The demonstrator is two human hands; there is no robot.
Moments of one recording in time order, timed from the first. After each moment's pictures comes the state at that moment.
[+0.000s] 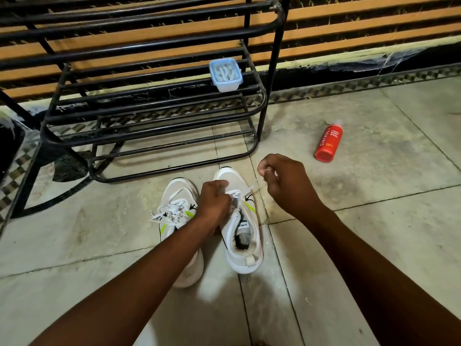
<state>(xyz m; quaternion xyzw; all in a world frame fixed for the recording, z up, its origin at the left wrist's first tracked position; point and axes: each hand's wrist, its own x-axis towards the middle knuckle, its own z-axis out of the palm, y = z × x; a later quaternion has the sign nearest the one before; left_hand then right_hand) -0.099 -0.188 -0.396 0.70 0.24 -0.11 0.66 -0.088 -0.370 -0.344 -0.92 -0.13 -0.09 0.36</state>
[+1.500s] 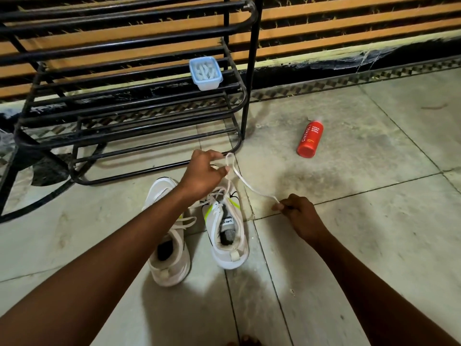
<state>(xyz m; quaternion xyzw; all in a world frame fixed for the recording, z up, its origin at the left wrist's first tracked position) -0.049 -0.182 -0.362 0.88 0.00 -0.09 0.46 -0.138 -0.445 -0.431 -0.86 0.07 0.08 0.49</state>
